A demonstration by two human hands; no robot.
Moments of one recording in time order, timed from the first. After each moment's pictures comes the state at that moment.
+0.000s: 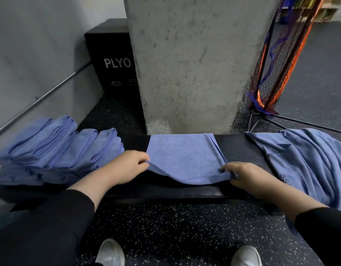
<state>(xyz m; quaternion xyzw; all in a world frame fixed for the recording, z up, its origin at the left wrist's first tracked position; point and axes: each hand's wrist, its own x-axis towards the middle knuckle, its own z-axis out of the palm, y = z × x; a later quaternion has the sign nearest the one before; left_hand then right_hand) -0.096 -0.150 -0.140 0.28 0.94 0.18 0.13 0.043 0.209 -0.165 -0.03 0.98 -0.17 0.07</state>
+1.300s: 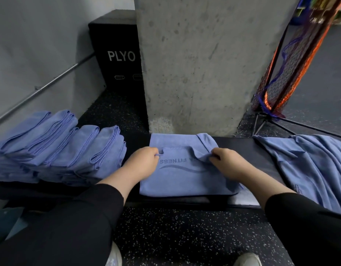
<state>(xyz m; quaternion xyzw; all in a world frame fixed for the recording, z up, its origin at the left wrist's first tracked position) -0.123 -0.114 -0.180 0.18 0.96 0.19 0.09 -0.039 0.156 -0.169 0.10 0.97 -0.22 0.05</state>
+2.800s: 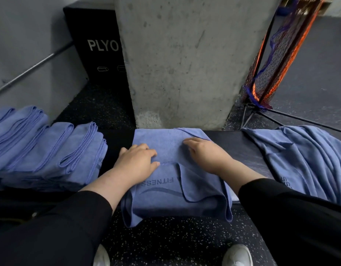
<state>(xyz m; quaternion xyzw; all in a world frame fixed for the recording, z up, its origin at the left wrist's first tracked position) -0.112 -0.086 -0.176 0.25 0.96 0.04 0.11 -0.073 0.160 -0.205 -0.06 0.99 -0.12 -0.01</state>
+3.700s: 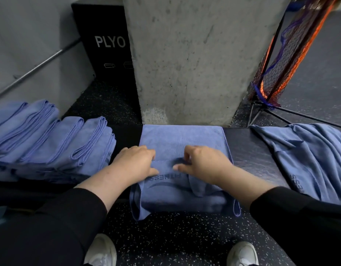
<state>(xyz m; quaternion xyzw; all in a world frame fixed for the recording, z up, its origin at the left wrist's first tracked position) -0.105 -0.108 -0.164 0.27 0.95 -0.02 0.14 -0.037 0.102 -0.170 -0.01 0.99 -0.09 0.08</state>
